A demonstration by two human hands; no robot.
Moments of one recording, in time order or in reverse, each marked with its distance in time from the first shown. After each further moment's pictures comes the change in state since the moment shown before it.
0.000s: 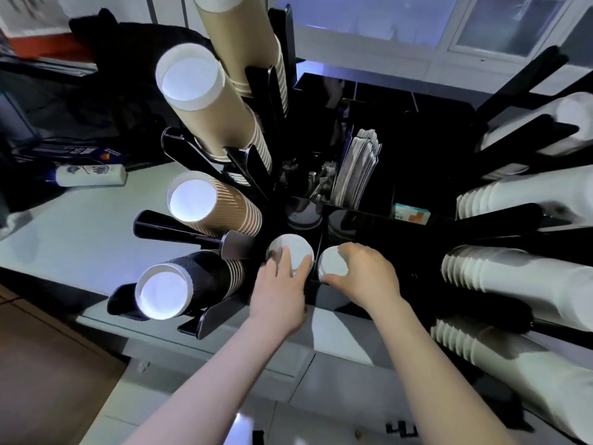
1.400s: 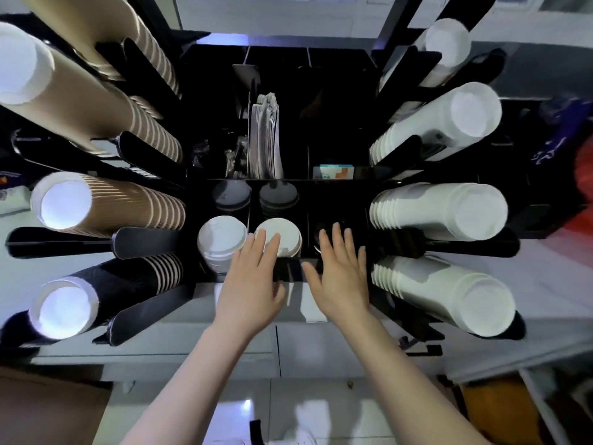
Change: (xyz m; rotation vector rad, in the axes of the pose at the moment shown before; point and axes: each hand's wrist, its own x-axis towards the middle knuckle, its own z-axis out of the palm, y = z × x) left_hand -0.017 0.046 -0.002 -0.341 0.156 0.203; right_hand -0.074 0.055 0.035 0.149 0.150 0.132
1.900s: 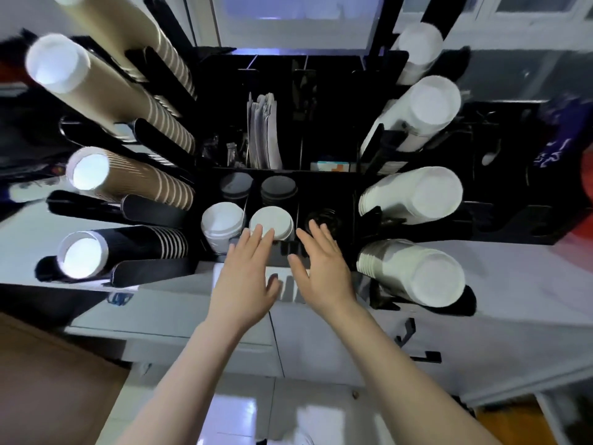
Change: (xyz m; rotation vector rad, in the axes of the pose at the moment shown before) left_hand -0.040 0.046 -0.003 0.004 0.097 -0.083; right_hand -0.032 0.006 -0.026 0.399 0.007 -0.217
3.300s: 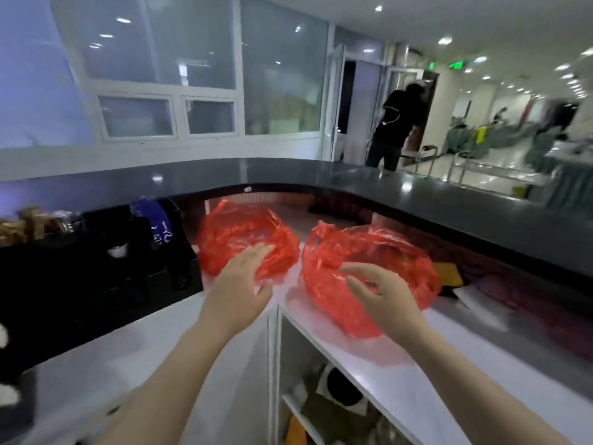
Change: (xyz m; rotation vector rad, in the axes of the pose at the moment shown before) left_hand -0.016 0.536 0.089 -0.461 -0.065 0.799; right_hand -0.366 0.198 -0.492 -0.207 0.655 0.476
